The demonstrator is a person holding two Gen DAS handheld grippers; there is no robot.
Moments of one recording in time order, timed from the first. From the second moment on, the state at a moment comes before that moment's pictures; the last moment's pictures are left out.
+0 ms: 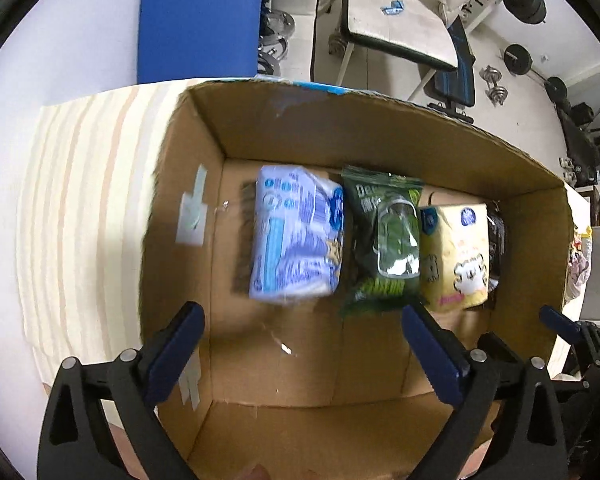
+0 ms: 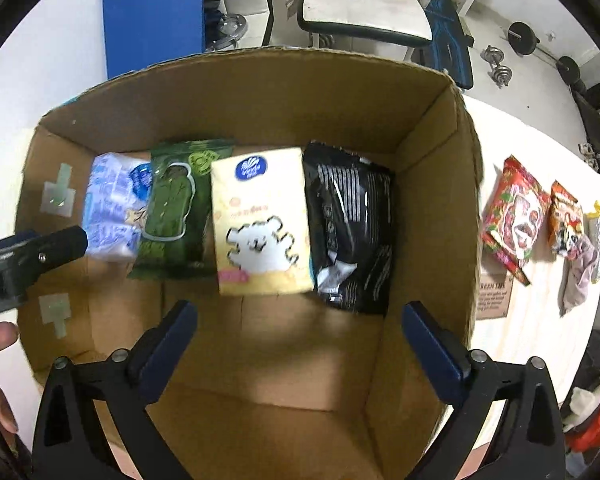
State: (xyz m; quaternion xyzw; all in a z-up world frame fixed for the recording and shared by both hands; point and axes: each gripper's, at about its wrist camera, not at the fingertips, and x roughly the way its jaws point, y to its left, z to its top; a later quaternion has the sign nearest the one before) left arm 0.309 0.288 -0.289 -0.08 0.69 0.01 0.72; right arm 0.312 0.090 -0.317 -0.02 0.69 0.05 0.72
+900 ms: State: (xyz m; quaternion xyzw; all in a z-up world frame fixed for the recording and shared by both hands) left arm 0.131 0.246 -0.147 -0.04 0.55 0.07 0.83; right arm 0.147 0.054 -0.161 0.02 0.59 0.10 0.80
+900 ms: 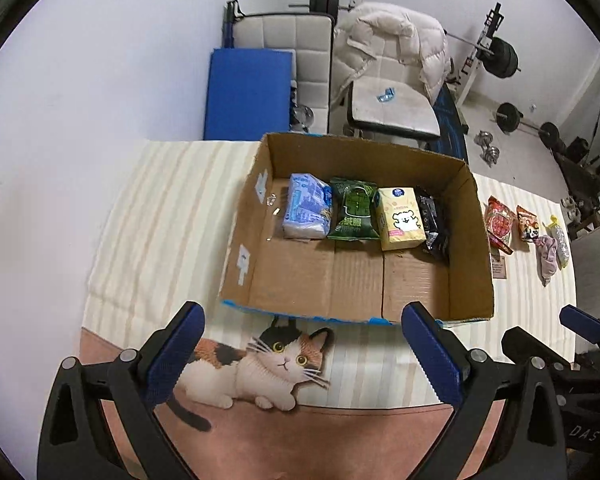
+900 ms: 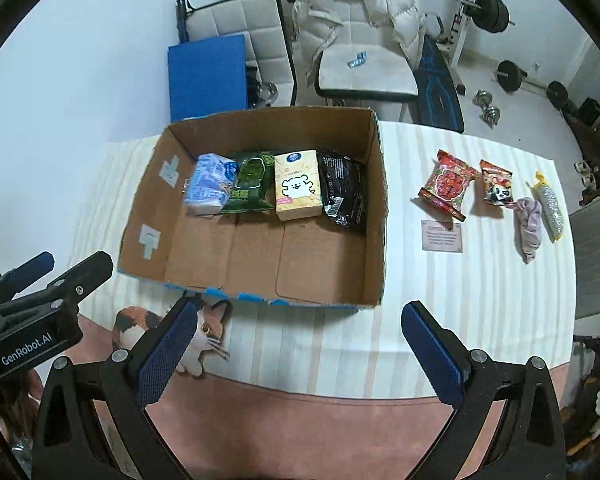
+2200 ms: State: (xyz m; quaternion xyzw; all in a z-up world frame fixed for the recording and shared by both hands) left arm 0.418 -0.097 -0.305 0.10 0.72 -0.12 0.67; right arm 0.372 -0.276 -0.315 0.20 0.69 0.03 0.70
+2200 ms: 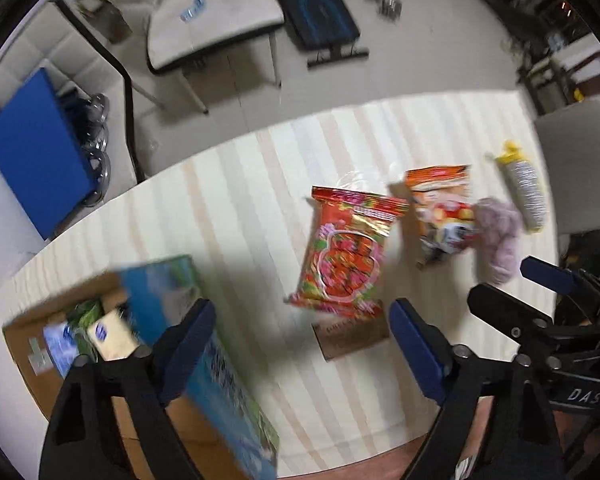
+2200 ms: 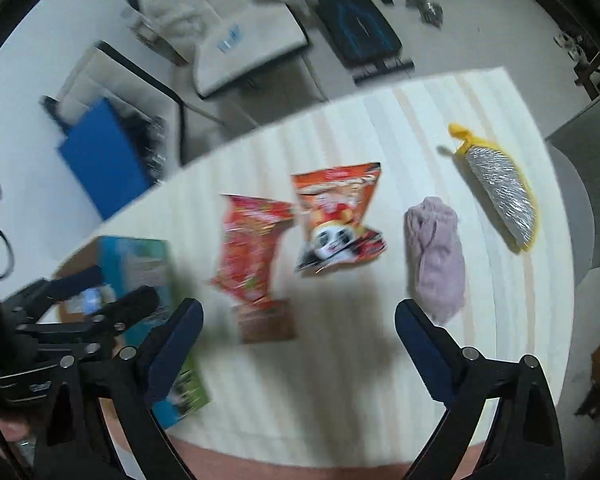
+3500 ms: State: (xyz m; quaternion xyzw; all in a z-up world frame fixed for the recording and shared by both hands) left arm 0.413 -0.146 -0.325 0.12 0.72 -0.15 0.67; right arm 0.397 -0.256 -0.361 0.11 0.72 0.00 0.68
